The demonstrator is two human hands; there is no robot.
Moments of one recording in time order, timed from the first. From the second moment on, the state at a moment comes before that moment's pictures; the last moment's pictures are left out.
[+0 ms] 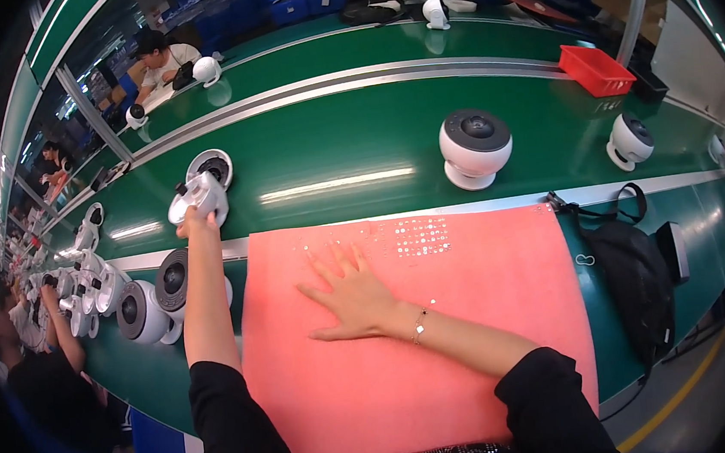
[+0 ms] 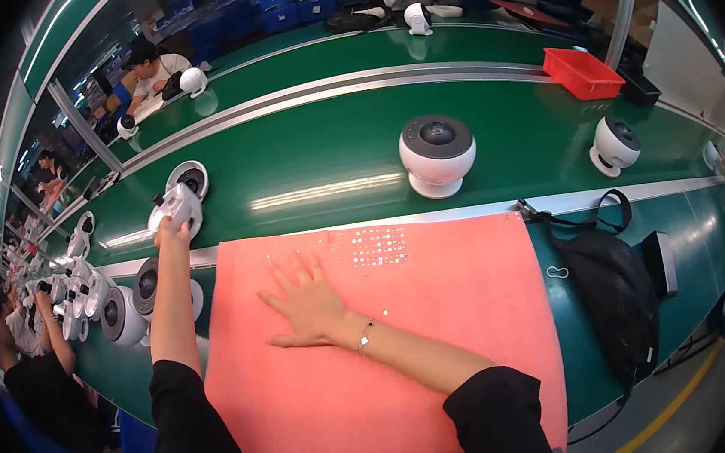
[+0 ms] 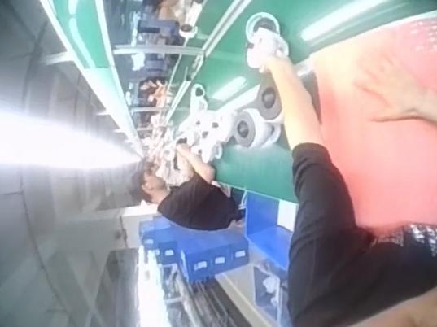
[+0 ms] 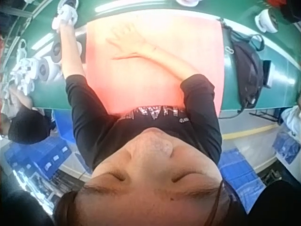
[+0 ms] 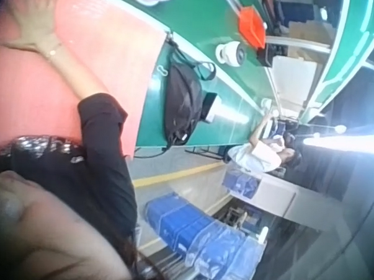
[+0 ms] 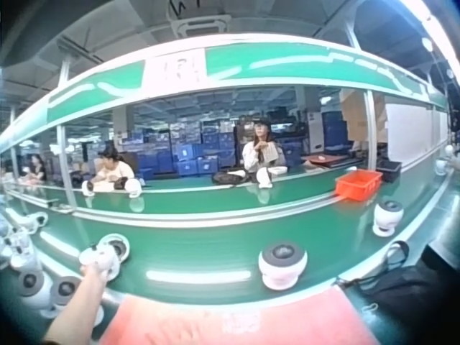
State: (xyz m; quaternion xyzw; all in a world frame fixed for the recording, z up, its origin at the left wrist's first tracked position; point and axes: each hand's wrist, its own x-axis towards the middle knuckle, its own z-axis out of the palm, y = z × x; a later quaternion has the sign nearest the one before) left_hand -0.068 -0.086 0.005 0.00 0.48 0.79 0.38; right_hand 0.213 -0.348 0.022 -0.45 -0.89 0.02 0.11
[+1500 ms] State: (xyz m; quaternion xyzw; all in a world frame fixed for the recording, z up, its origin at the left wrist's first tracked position) left_hand 0.074 -0.347 0.086 0.74 0.14 -0.03 0.66; right_hand 0.279 -0.466 0.138 -0.33 -0.65 0.66 0.20
